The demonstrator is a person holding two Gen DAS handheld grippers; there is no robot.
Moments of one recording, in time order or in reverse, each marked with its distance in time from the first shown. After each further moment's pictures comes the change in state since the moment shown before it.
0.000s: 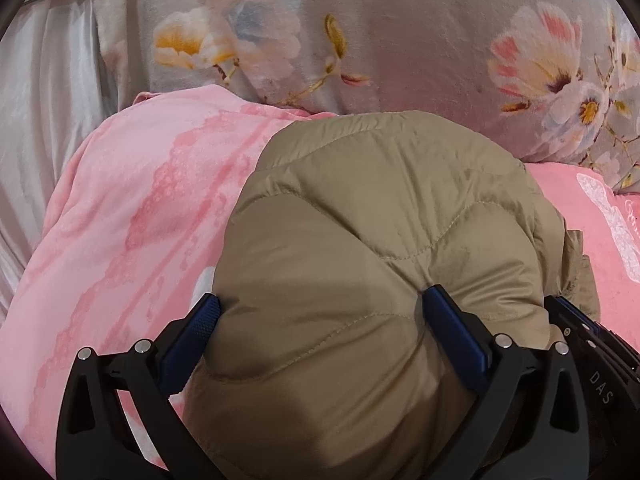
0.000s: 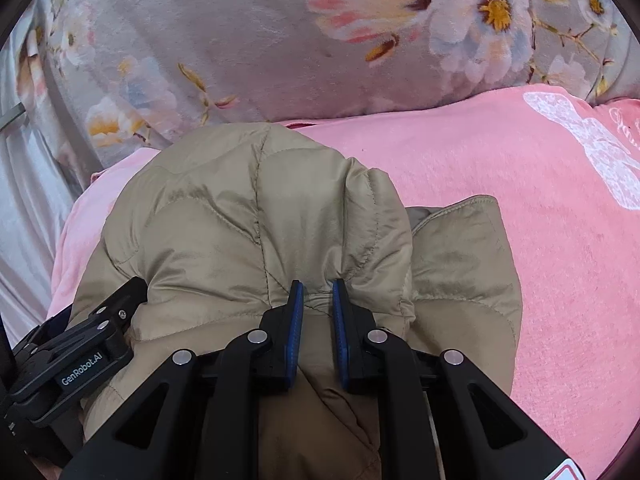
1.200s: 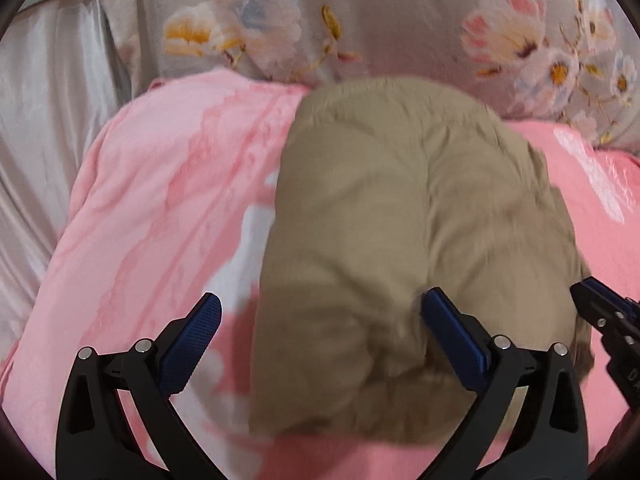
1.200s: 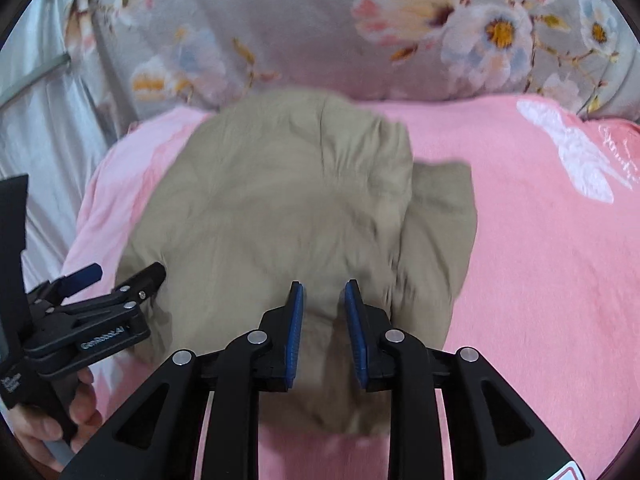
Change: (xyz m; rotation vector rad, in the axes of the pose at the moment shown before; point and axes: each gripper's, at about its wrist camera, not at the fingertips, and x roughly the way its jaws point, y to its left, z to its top) left arm -0.068 0.029 -0.044 0.078 0.122 -0.018; right arm -0.080 0.011 -0.060 -0.115 0.109 -0.011
